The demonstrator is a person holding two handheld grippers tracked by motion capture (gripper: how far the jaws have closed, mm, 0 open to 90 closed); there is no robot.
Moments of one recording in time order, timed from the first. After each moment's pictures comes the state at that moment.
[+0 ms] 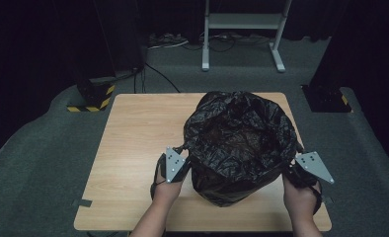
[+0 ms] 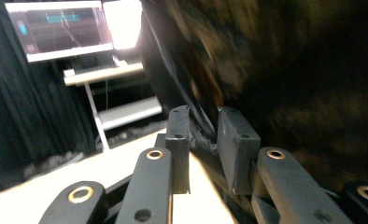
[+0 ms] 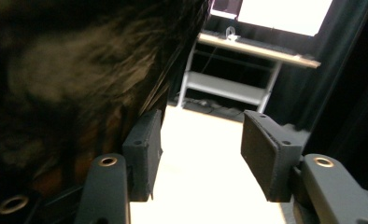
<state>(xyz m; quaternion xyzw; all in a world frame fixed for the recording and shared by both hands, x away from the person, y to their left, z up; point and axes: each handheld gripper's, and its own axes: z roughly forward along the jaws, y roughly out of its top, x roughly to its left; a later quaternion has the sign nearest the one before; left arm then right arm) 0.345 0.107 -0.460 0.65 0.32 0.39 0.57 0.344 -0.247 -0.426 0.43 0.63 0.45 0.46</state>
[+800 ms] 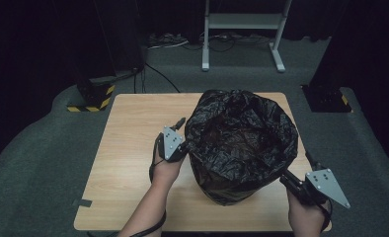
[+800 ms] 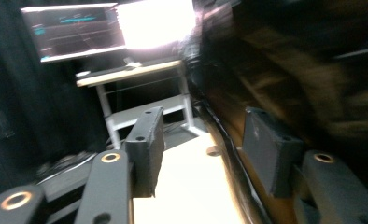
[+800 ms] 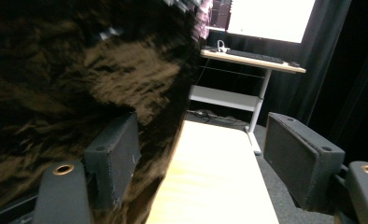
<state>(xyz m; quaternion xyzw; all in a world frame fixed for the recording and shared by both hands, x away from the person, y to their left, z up) 0.384 0.113 -0.423 0.64 0.32 0.40 0.57 0.294 -0.247 -0.403 0.44 0.59 0.48 0.48</state>
